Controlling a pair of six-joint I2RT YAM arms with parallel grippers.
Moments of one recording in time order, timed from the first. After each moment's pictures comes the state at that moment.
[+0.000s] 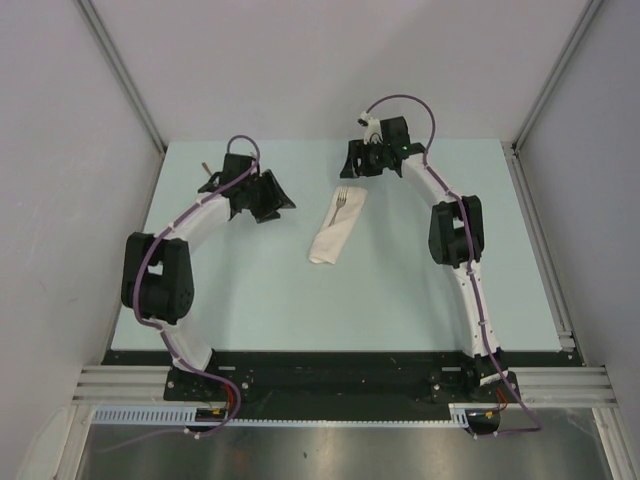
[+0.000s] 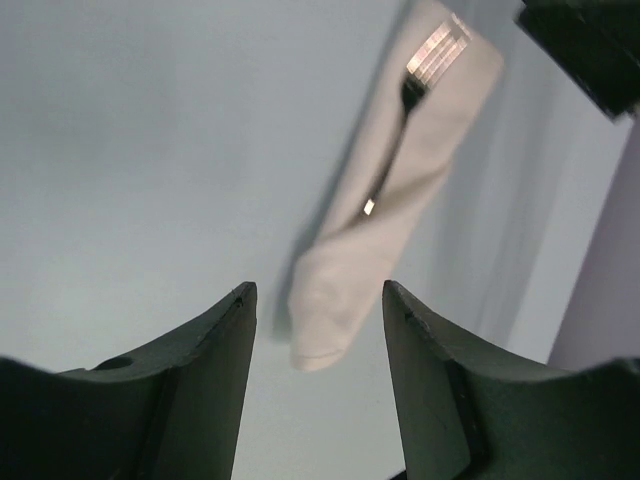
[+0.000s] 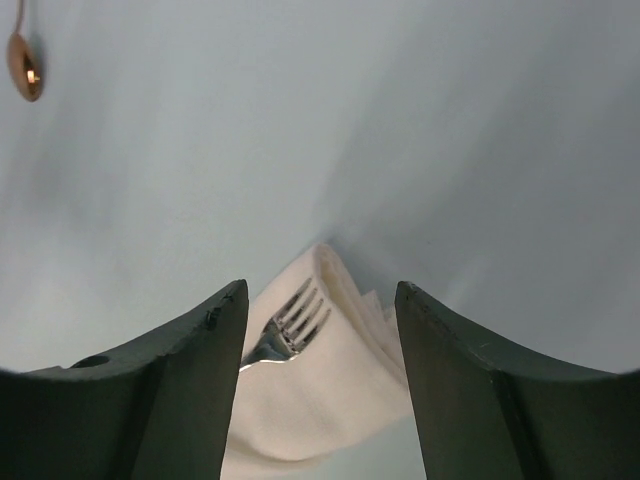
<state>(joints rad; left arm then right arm) -0.23 1.76 1.27 -0.34 0.33 -0.70 0.30 2.56 2.33 -0.47 -0.54 0.14</state>
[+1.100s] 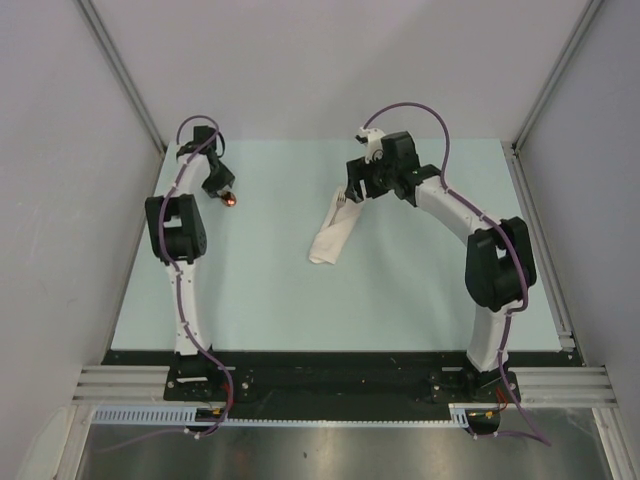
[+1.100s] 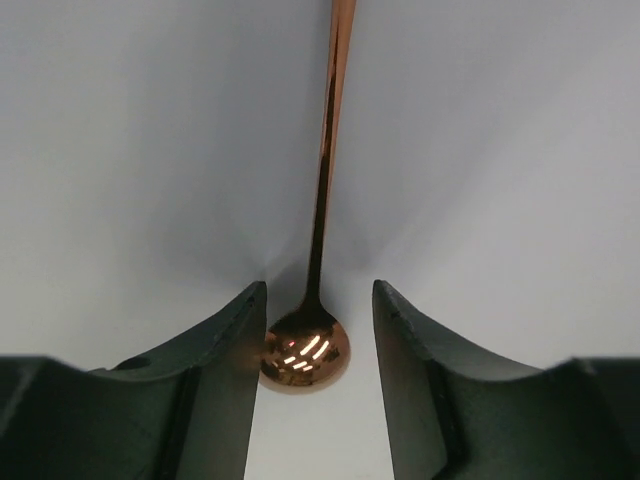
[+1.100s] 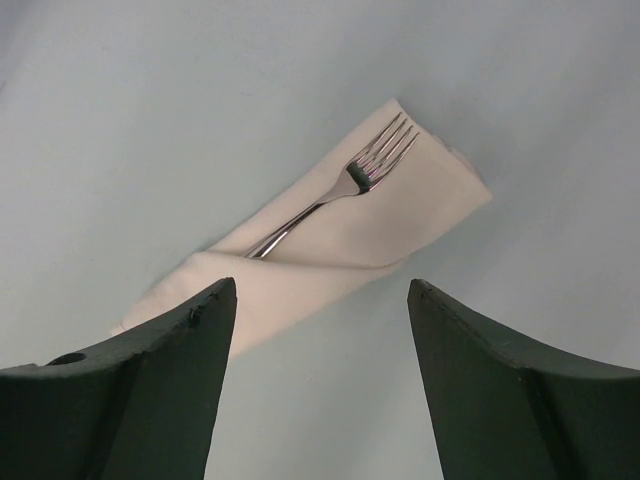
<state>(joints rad) 0.06 2.45 2.15 -0.76 -0.17 -0.68 0.41 1.93 1.59 -0.30 -0.28 0.02</state>
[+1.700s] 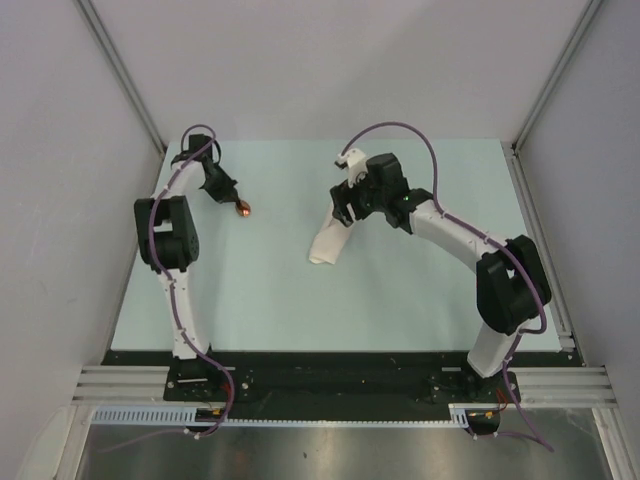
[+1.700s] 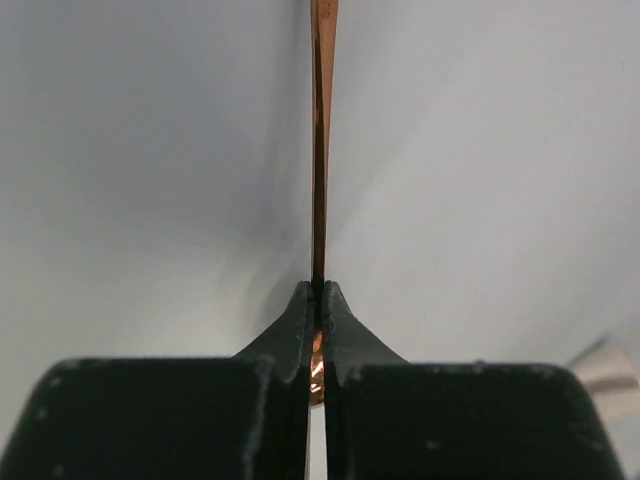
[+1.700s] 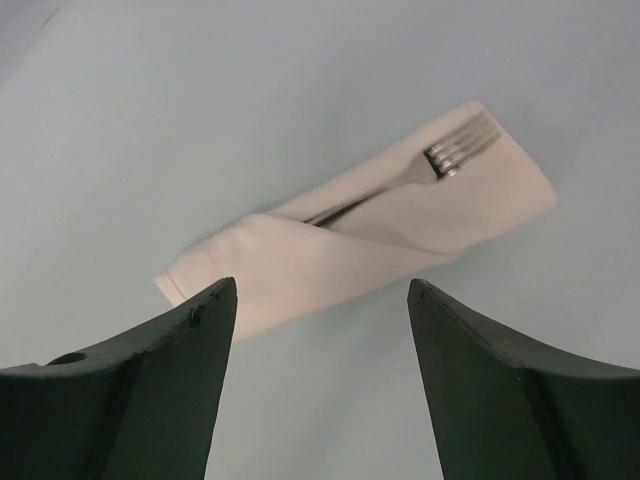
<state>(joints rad) 0.07 2.35 1.96 -0.68 0.10 -0.67 0.53 1.77 1.40 -0.21 -0.22 -0.06</state>
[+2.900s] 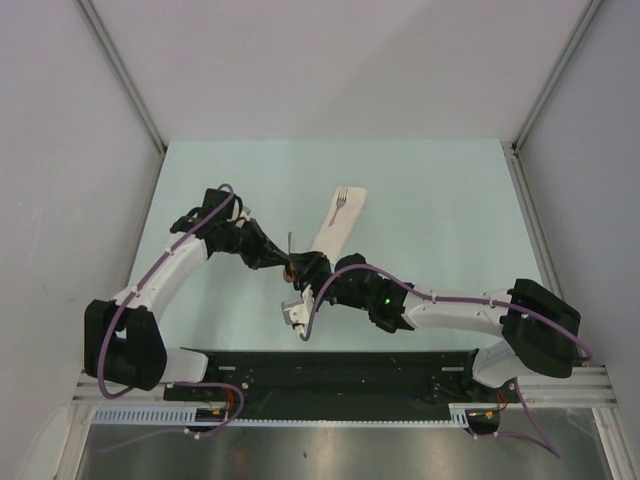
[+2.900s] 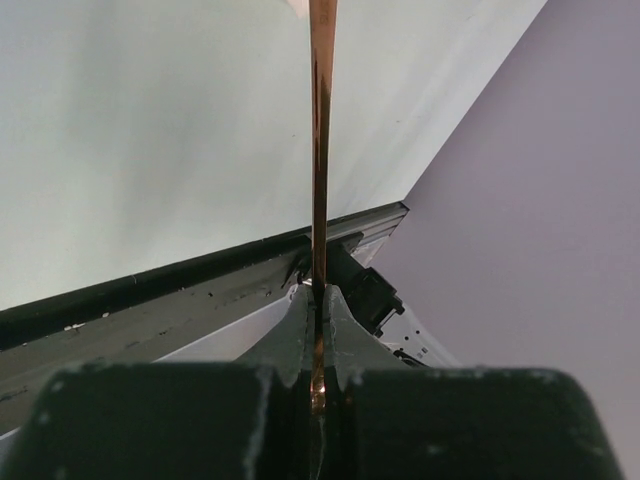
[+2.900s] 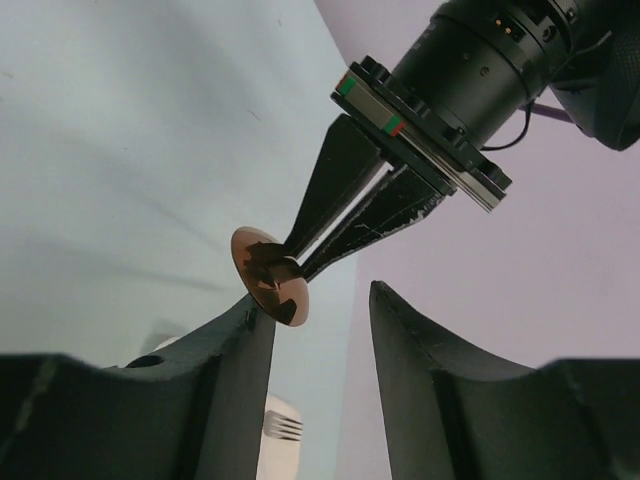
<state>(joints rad) -0.22 1.34 0.98 -0.70 0.66 -1.00 1.13 1.47 0.81 0.45 -0.07 -1.27</state>
